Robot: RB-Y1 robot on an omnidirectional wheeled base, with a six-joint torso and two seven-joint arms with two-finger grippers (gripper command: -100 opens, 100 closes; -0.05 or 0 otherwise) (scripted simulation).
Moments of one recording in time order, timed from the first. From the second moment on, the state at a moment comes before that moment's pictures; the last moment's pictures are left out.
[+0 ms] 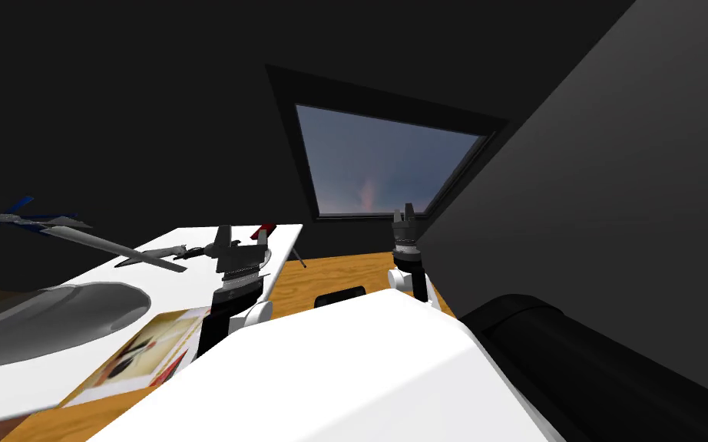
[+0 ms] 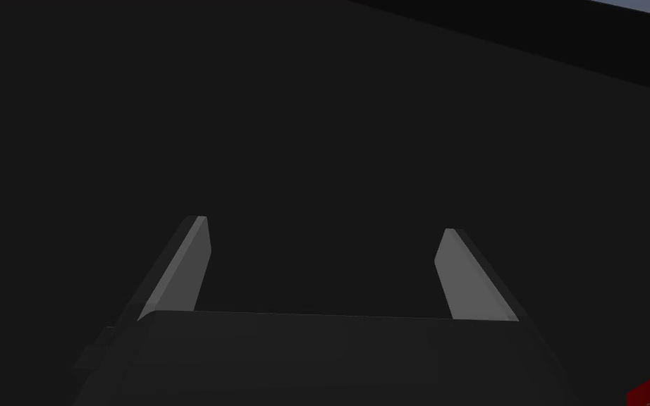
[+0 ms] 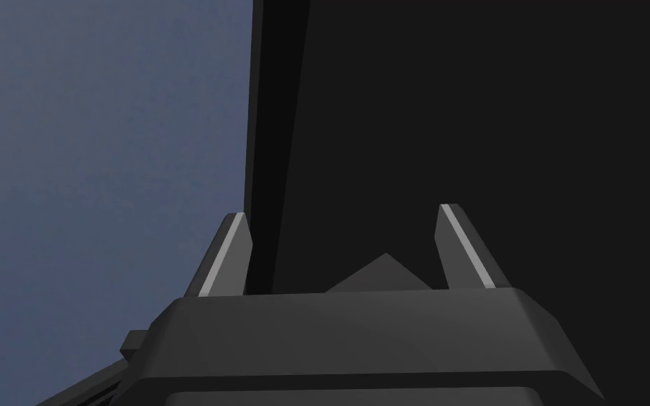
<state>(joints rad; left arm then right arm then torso) 0.53 0.13 -0.02 -2.21 0.09 -0.52 0.19 0.54 -0.01 0.00 -2.39 0.04 -0.46 0.09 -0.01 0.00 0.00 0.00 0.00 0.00</state>
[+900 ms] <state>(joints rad) 0.53 0.26 0.07 -2.14 0.17 -0.30 0.24 0.54 -0.01 0.00 -2.39 0.04 -0.46 0.09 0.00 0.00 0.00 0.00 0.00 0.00</state>
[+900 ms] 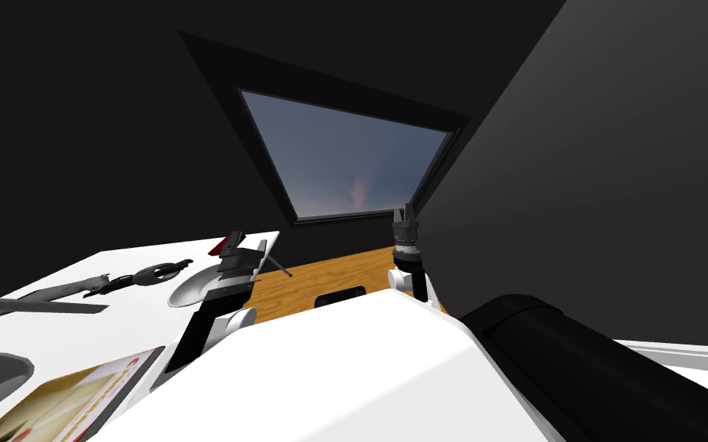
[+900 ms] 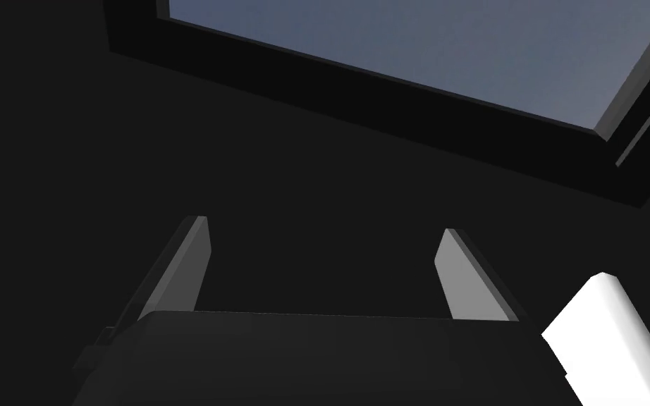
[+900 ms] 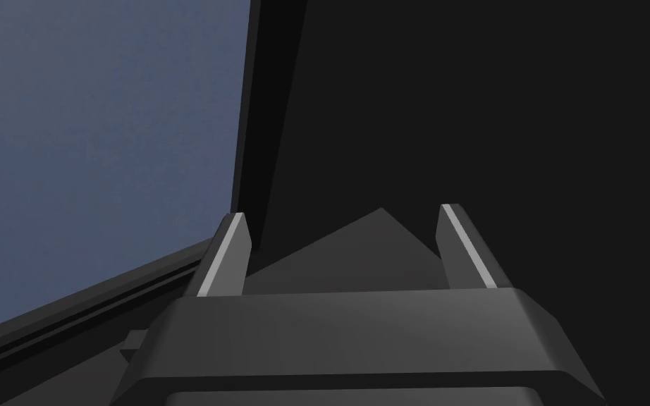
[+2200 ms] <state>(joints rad) 0.53 0.36 0.17 -2.12 0.26 0.06 0.28 0.54 -0.01 0.00 -2.39 0.04 -0.46 0.09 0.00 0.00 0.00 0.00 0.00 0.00</state>
